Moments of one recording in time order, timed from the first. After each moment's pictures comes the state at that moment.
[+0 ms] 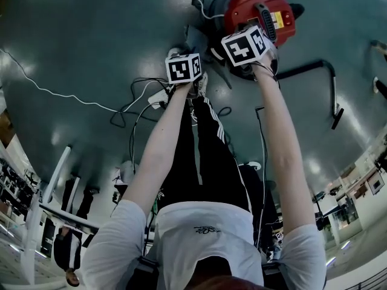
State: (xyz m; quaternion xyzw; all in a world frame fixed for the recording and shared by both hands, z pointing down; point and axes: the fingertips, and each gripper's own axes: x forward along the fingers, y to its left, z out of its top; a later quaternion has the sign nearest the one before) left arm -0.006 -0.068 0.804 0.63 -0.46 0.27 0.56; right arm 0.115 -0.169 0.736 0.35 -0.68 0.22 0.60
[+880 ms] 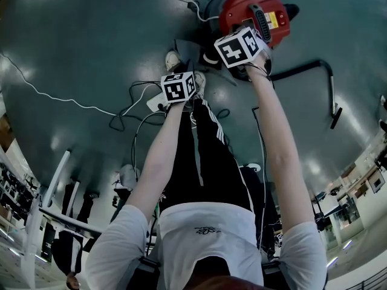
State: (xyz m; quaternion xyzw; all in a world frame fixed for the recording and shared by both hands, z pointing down) left arm -0.014 -0.023 0.801 0.64 -0.48 0.25 0.54; right arm 0.111 -0.170 0.732 0.36 -0.69 0.20 0.60
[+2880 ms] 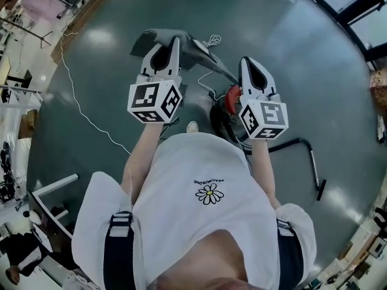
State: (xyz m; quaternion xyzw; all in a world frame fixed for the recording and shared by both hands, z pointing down) left arm -0.144 -0.136 0.054 0.77 -0.62 -0.08 0.05; right arm 0.028 -0.136 0.088 0.46 -0.88 0.07 0.00
